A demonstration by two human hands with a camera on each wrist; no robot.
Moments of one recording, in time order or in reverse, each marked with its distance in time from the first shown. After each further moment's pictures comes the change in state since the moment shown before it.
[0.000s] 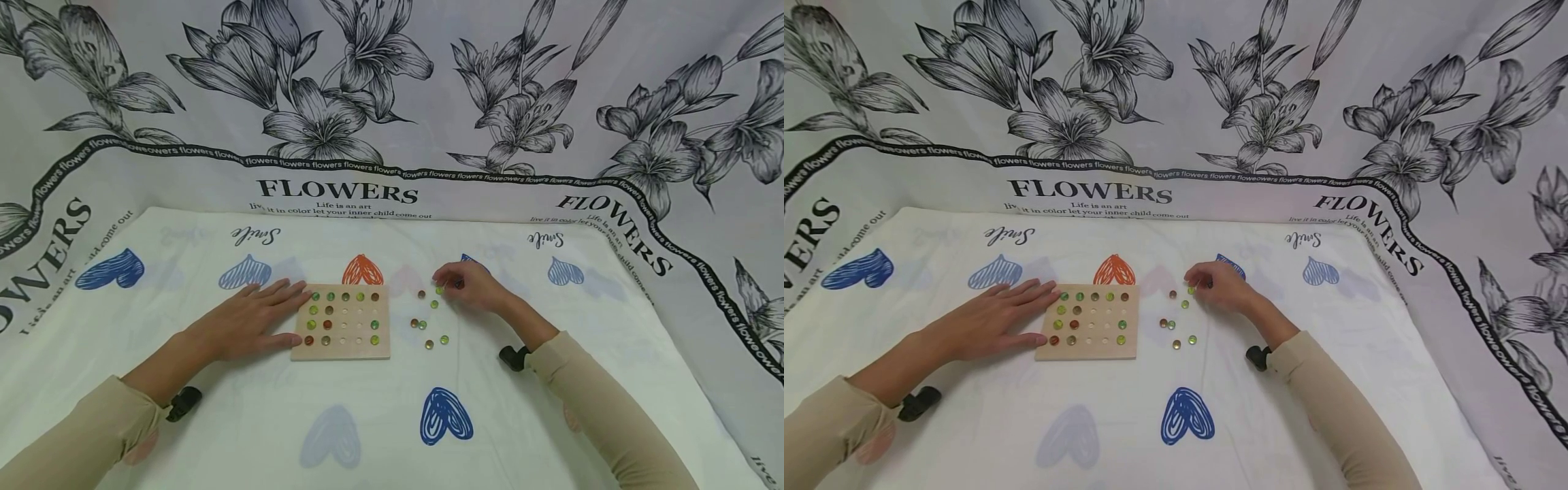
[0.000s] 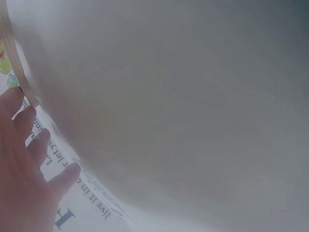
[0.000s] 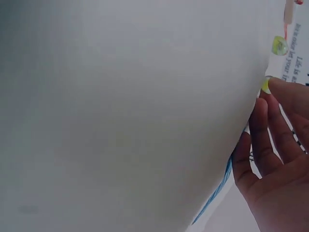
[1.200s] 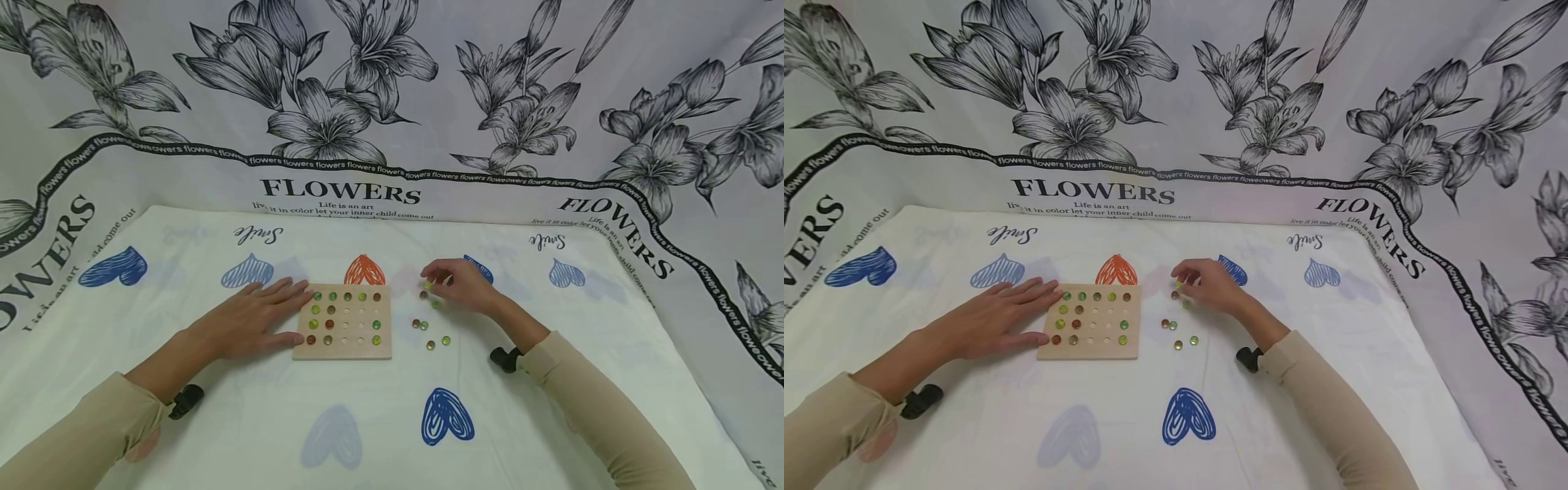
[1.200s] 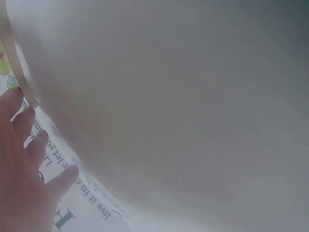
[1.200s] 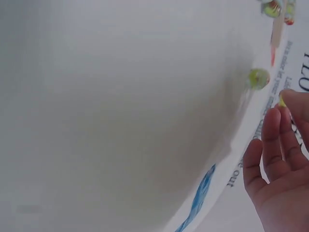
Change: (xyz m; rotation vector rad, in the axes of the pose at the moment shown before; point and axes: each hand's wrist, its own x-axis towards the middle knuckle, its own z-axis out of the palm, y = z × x) left_hand -0.002 0.002 -0.003 0.001 0.014 0.005; right_hand 0.010 -0.025 0.011 0.018 0.036 -0.014
